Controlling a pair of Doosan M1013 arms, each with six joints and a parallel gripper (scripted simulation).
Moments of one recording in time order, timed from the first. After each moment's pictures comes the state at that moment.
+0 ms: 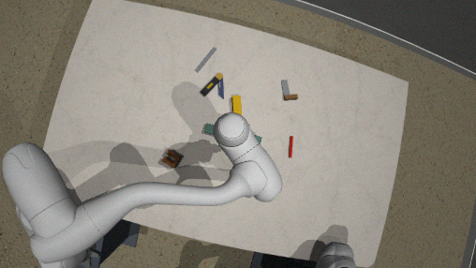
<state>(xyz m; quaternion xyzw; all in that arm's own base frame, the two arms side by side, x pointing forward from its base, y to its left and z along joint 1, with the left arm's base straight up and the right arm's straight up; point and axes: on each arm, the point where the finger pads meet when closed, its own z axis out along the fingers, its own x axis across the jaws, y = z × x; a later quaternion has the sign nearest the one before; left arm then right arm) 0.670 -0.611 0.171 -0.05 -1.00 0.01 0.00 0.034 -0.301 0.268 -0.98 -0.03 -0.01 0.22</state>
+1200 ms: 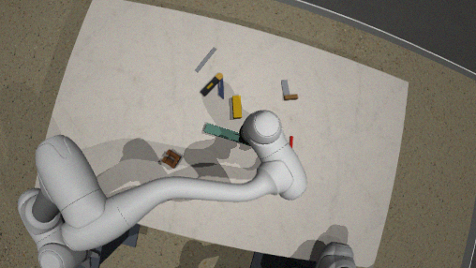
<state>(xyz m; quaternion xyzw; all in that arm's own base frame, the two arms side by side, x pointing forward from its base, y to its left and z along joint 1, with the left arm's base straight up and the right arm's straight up) 0.703 -0.677 0.174 -0.03 -1.00 -0.02 0.00 0.034 -0.301 0.268 -0.98 -0.03 -0.01 0.22</state>
